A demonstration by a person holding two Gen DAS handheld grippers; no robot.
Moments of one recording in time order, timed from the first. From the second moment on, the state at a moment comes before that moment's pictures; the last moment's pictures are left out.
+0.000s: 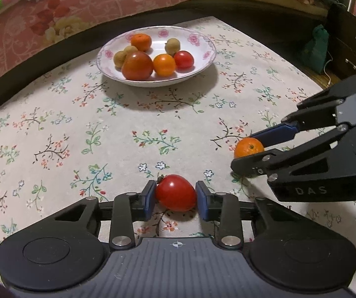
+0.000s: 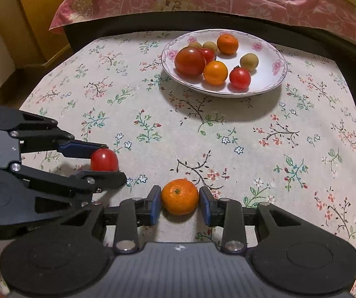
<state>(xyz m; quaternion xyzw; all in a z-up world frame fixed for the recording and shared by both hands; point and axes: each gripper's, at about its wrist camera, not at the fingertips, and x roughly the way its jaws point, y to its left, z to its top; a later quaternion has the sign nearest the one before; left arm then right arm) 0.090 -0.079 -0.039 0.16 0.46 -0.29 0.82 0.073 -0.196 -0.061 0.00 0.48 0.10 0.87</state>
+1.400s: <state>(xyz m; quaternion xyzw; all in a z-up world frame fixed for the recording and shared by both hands) 0.097 -0.085 -0.042 0.18 0.45 -0.30 0.82 0.083 -0.195 -0.062 -0.02 0.48 0.10 0.87</state>
